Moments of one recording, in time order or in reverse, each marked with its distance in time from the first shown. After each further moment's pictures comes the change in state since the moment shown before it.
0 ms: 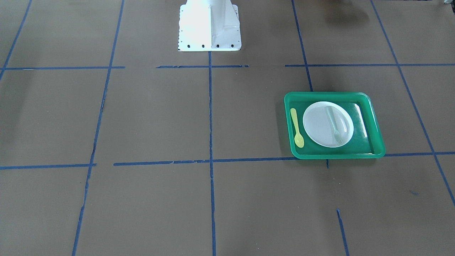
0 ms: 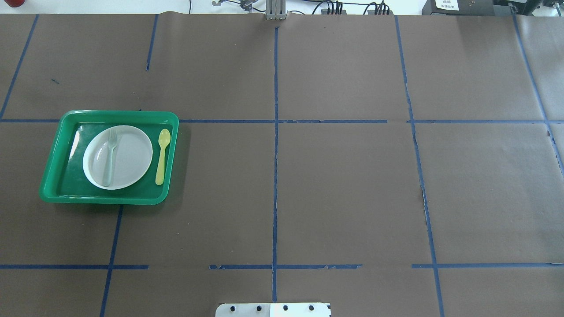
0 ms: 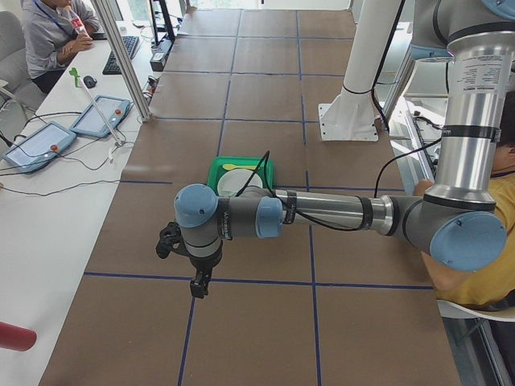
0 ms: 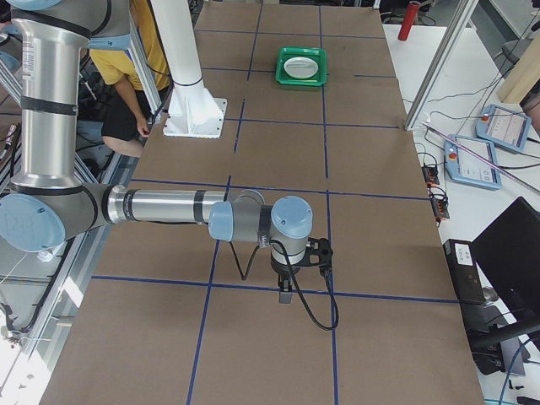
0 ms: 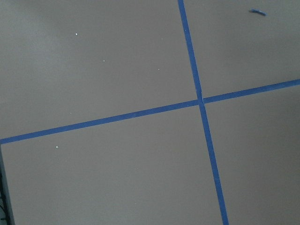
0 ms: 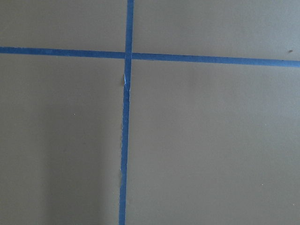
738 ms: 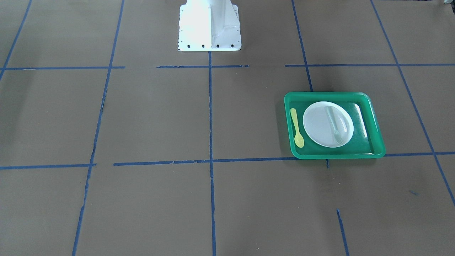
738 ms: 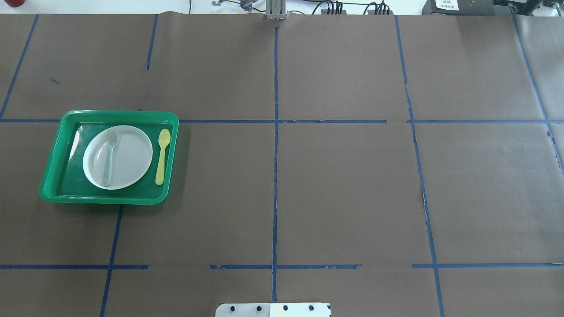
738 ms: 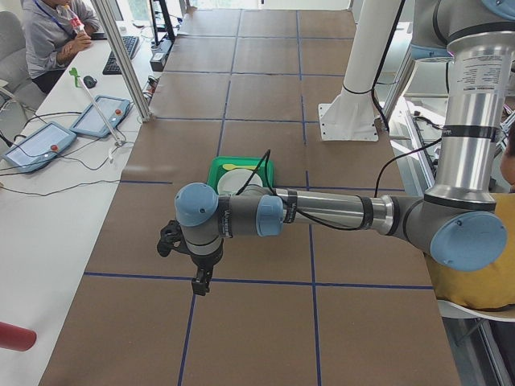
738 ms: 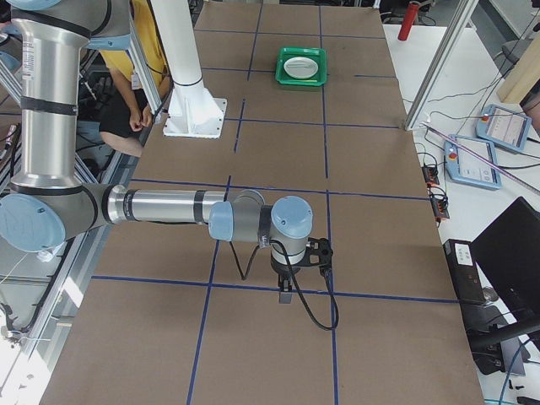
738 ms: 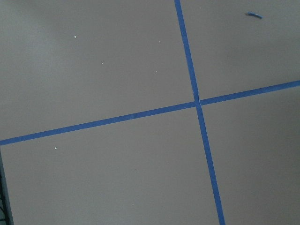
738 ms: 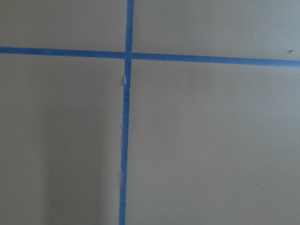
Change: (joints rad) left arm 0.001 0.004 -0.011 0.014 -0.054 -0.030; right arm 0.000 0.000 0.000 0.000 0.000 0.000
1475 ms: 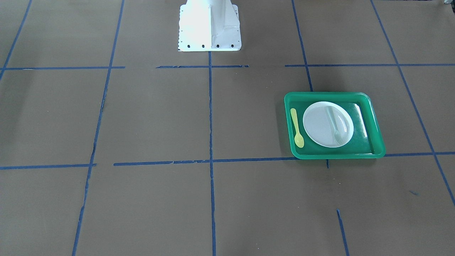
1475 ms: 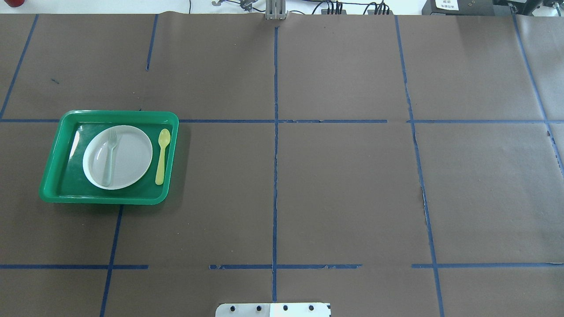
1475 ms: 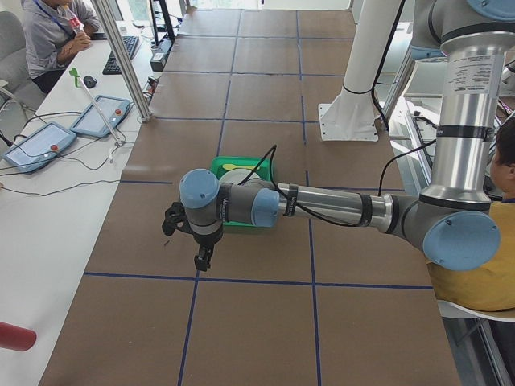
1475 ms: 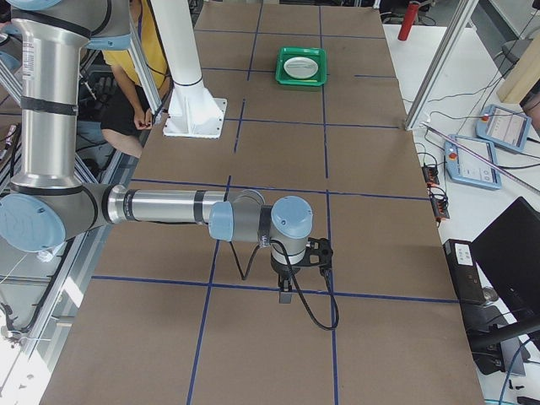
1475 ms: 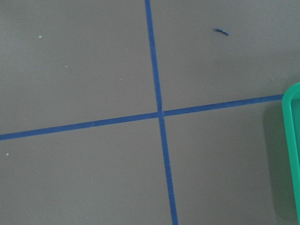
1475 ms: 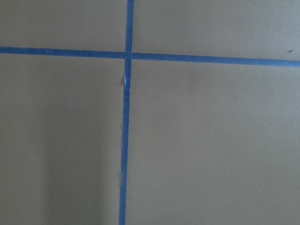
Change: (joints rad) left arm 0.206 0.008 -0.062 -0.201 -0.037 -0.293; right arm 0.000 0.000 0.000 0.000 0.000 0.000
